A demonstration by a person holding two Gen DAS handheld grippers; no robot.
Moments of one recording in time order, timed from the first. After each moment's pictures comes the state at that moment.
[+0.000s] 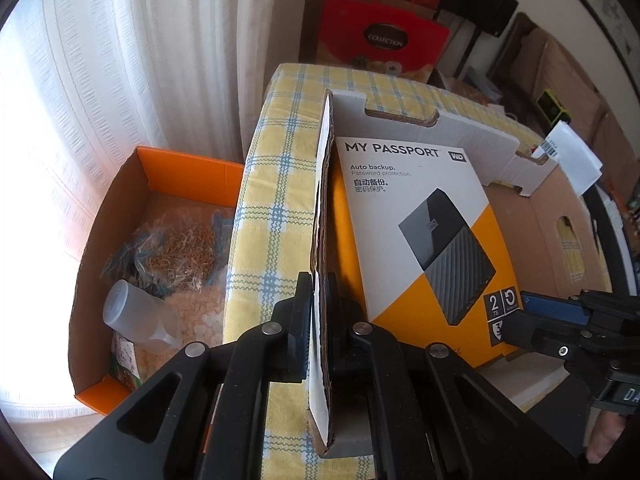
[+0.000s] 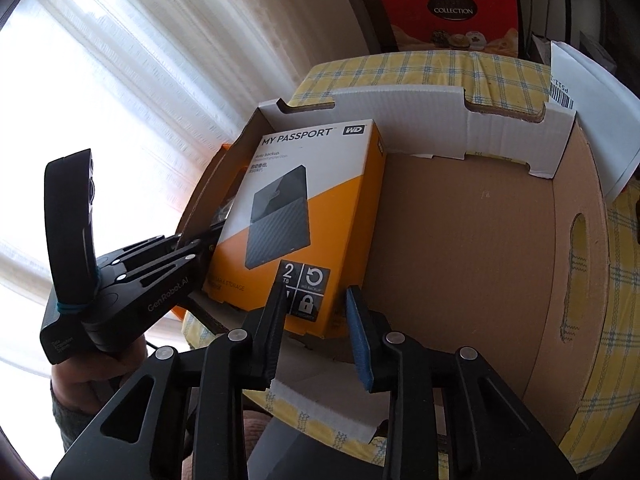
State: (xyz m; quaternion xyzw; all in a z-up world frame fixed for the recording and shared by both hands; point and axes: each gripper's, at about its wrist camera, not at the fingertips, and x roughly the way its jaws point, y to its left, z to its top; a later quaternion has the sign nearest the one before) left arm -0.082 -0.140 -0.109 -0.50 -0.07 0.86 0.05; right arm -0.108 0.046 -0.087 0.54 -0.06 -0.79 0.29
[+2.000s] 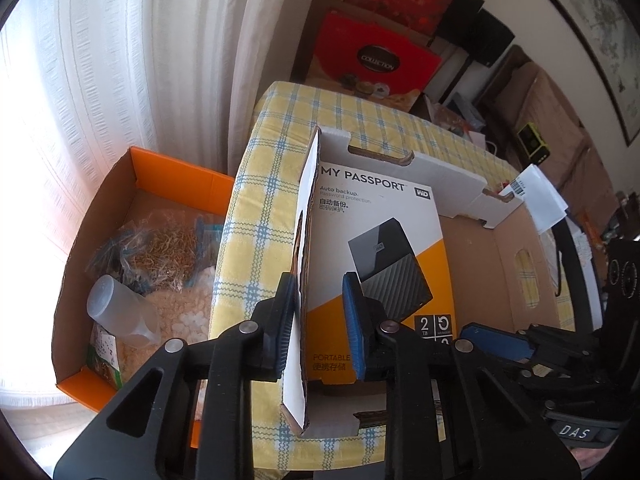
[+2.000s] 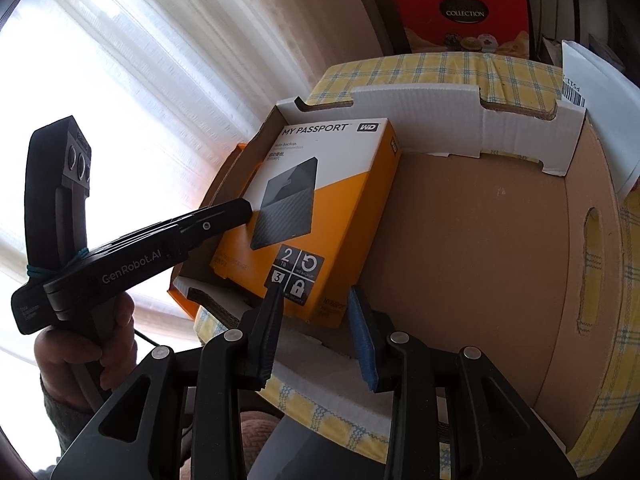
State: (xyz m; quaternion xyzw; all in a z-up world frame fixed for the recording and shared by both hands) left arm -0.083 -0.150 -0.083 -0.49 -0.13 0.86 0.07; right arm -0.095 0.052 -0.078 0.52 -0.05 -0.79 0.31
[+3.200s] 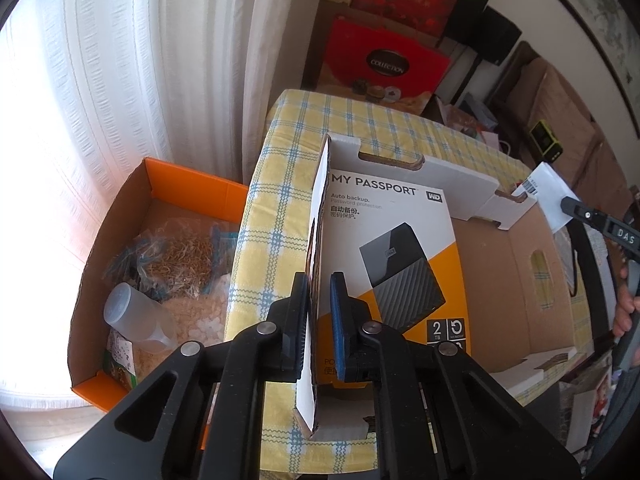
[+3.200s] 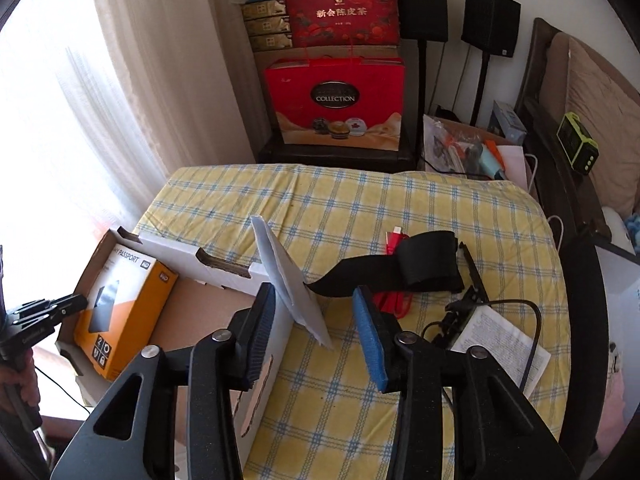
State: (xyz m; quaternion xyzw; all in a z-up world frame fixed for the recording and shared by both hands) left arm -0.082 -0.148 -0.080 -0.48 -0.11 0.87 0.05; right arm -0.185 0.171 -0.028 0.45 0.04 -0.88 0.17
